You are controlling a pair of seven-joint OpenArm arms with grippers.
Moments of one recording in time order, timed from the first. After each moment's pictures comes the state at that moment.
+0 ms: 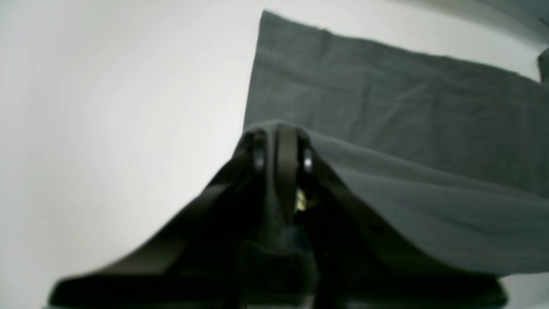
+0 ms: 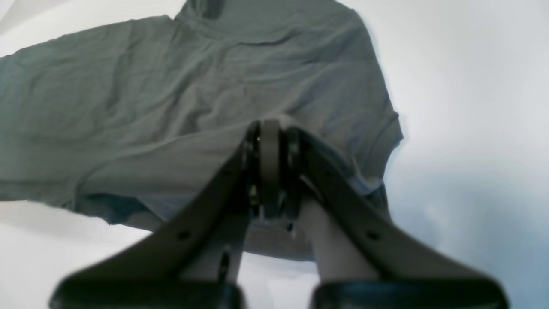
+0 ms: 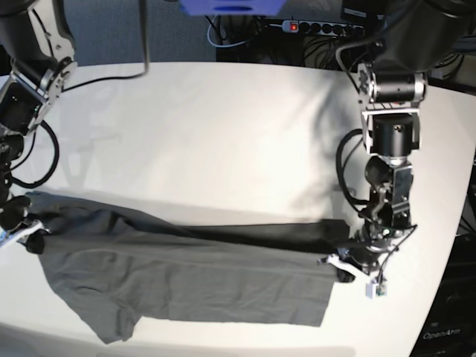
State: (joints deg) left arm -28.7 -8.9 -4.8 50.7 -16.6 -11.1 20.3; right arm 21.6 21.8 36.4 59.8 15.2 40.8 -36.6
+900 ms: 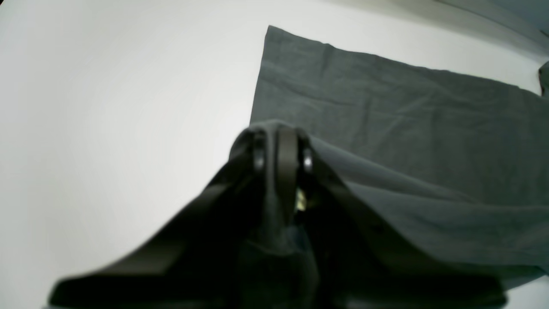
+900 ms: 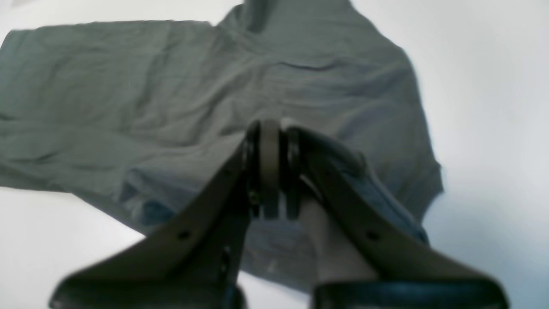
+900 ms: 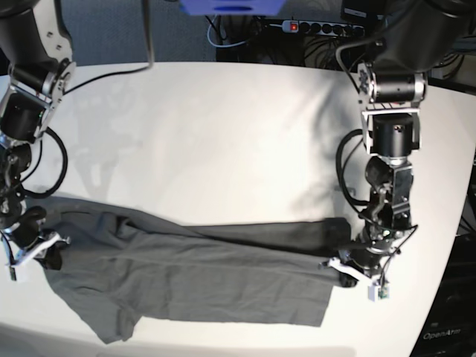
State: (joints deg) left arm -28.9 -8.8 -4.8 51.0 -16.6 -10.8 17.7; right arm 23.4 22.1 26.0 59.8 15.1 40.4 -32.3
